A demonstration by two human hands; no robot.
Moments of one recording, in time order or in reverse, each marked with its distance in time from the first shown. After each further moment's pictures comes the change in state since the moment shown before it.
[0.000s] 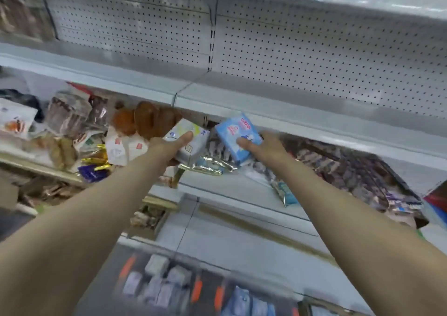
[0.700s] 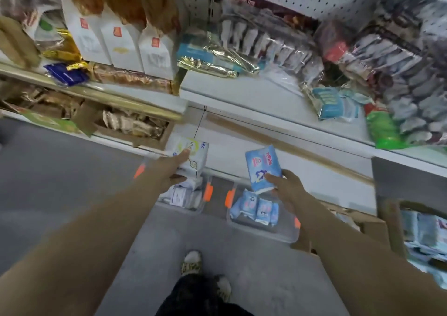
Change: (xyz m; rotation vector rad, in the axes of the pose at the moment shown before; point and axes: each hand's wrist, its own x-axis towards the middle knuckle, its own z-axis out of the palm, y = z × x) left_hand 0.019 -0.300 -0.022 -0.039 -0.201 -0.636; right_hand -0.101 0.310 0.120 0.372 0.055 0.836
